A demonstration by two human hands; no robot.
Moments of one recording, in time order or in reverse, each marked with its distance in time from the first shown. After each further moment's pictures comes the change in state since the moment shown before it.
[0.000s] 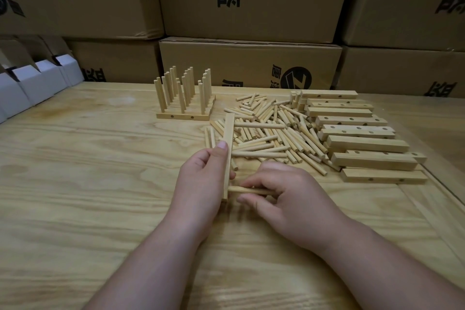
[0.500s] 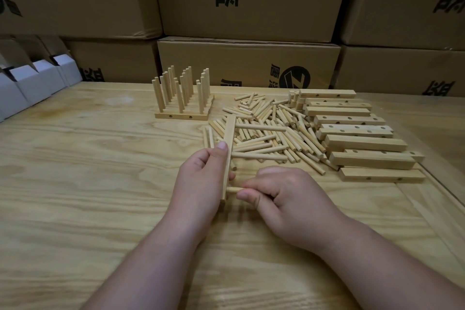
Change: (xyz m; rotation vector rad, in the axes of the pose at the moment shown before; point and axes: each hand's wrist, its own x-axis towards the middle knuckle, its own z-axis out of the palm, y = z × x) left_hand 0.000 -0.001 0.001 0.035 0.001 0.014; right_hand 0.002 -0.005 -0.004 -0.071 -0.063 -0.014
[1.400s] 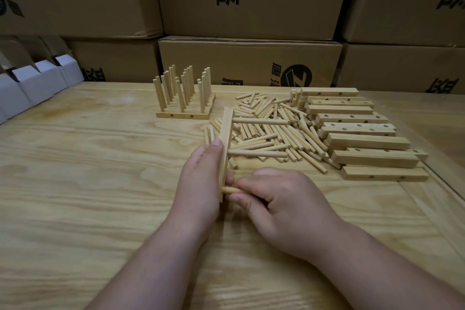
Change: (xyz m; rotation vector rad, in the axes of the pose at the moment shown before) left_hand -0.007 0.009 0.001 -0.055 -0.009 0.080; right_hand -0.002 -0.016 0.004 -0.056 0.045 -0.054
